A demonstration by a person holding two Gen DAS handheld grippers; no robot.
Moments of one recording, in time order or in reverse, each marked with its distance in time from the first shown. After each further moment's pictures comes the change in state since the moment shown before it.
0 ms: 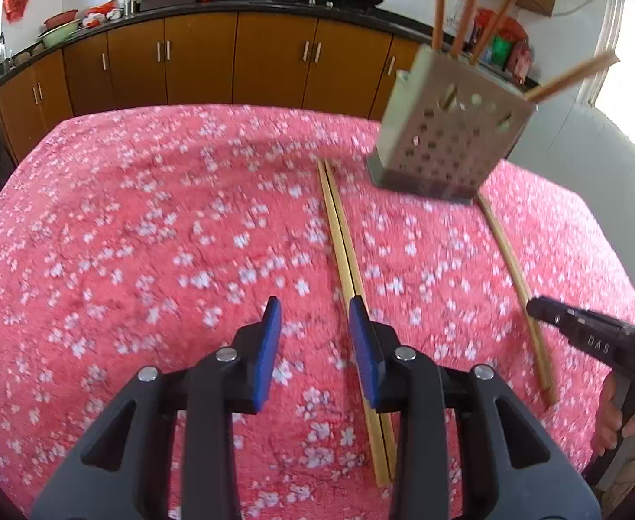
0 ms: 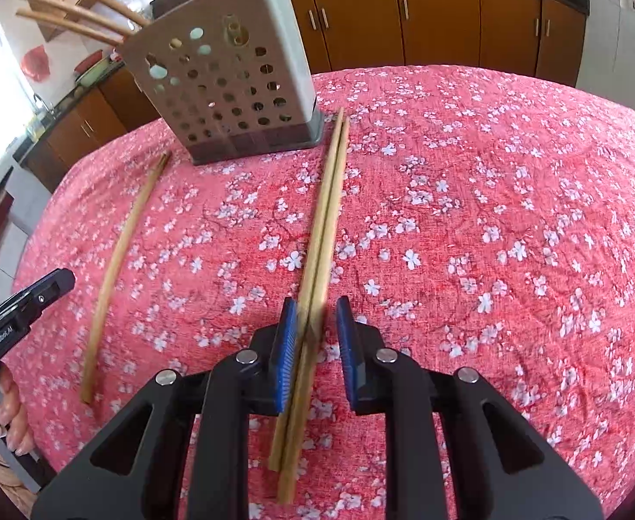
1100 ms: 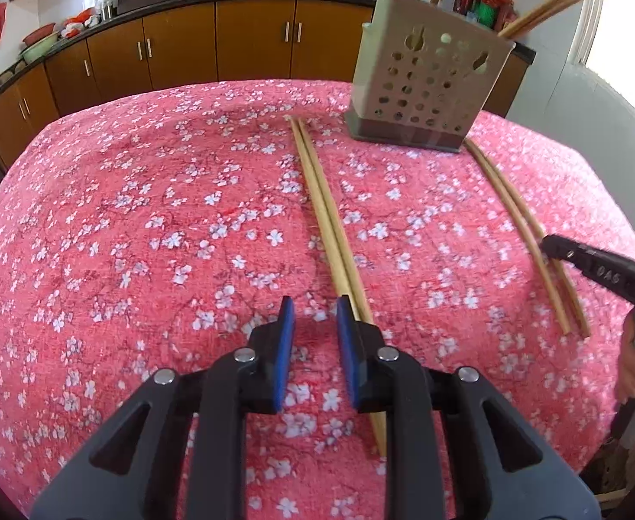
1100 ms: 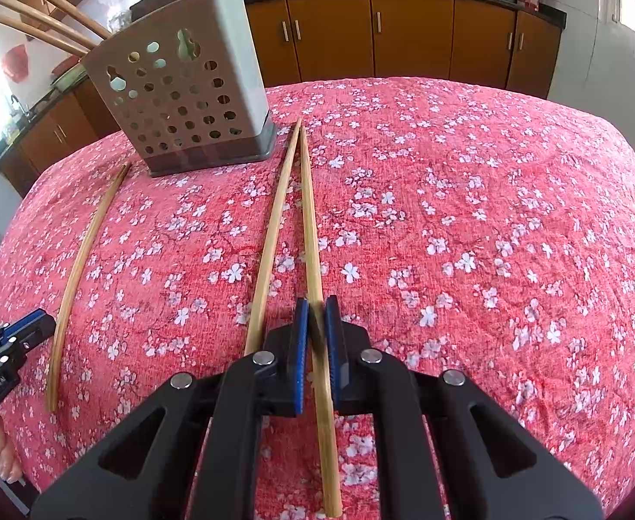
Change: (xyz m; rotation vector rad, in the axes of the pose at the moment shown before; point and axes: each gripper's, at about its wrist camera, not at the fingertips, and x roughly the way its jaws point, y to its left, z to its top) left arm 0.008 -0.017 -0.014 0.082 0.057 0.004; right arm 0.001 -0.022 0.001 0.008 -0.039 -0.099
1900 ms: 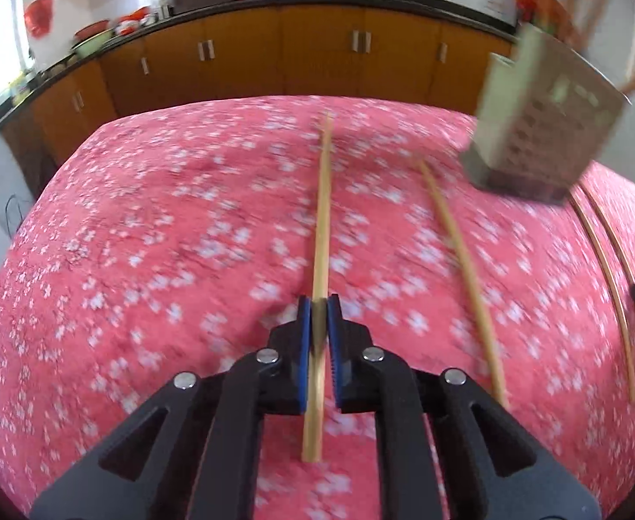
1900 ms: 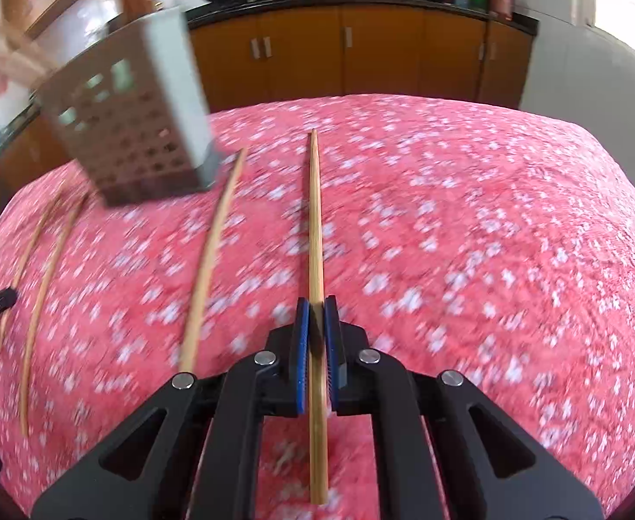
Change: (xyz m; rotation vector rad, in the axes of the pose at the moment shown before) left arm 0.028 0.068 0.041 -0.092 -0.031 0.205; right arm 0.004 -0.021 0.013 0.052 -0.066 -0.100
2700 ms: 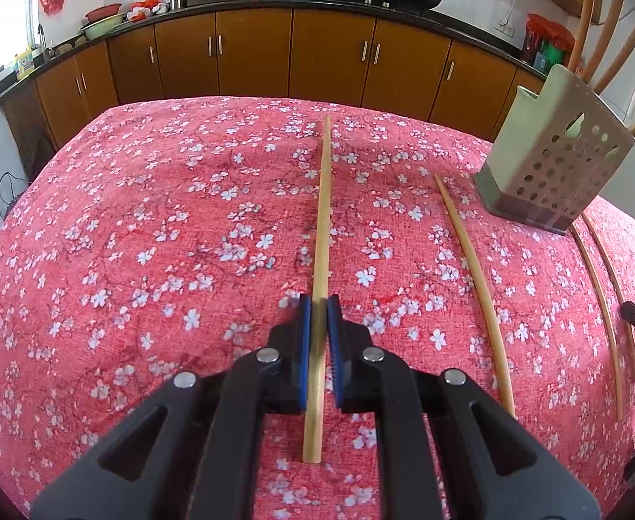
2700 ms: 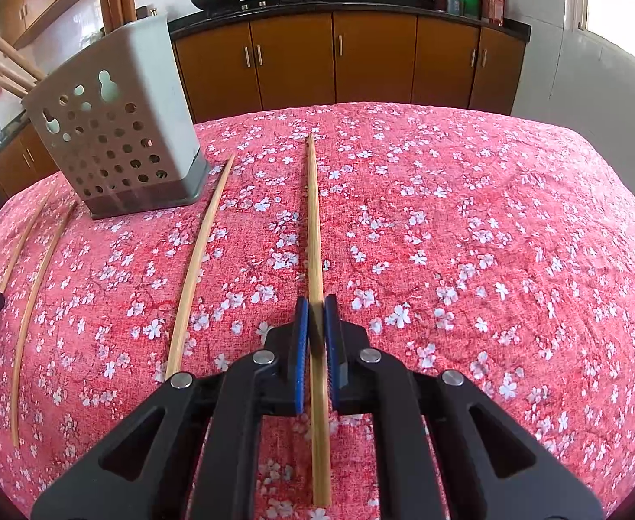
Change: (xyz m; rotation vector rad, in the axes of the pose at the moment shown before) left arm -0.002 0.016 -0.003 -0.066 -0.019 -0.048; right arm 0.002 -0.002 0.001 -0.004 -0.027 -0.023
